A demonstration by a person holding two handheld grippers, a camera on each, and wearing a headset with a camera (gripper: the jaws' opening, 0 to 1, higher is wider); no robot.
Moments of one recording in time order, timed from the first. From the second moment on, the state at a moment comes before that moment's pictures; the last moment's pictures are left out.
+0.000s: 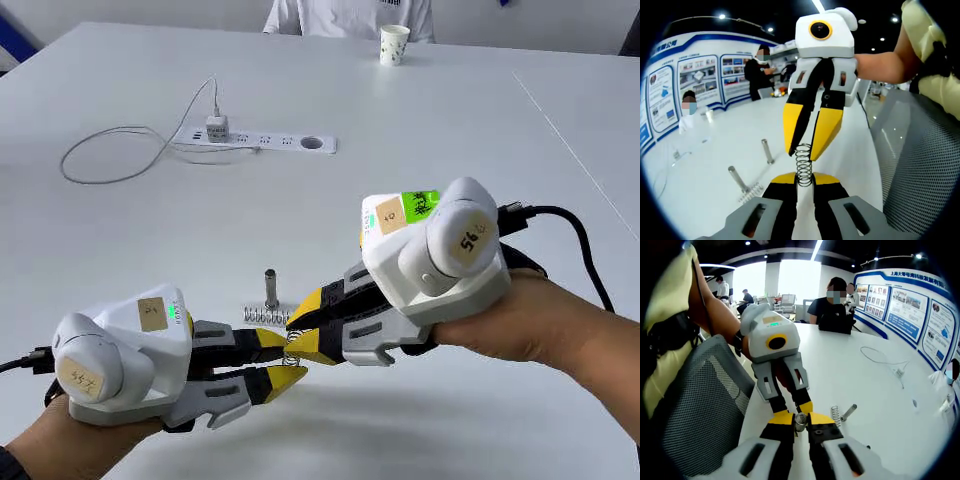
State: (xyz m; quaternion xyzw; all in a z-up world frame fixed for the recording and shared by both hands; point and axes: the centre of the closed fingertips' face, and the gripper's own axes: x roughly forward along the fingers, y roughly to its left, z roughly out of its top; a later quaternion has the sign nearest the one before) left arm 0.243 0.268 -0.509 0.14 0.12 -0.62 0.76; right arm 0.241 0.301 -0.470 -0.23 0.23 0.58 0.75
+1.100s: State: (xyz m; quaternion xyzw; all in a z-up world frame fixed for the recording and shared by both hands) left arm 0.249 0.276 -0.511 0.13 0.13 -0.61 0.77; right arm 0.249 0.293 -0.466 -0.23 0.22 0.56 0.76
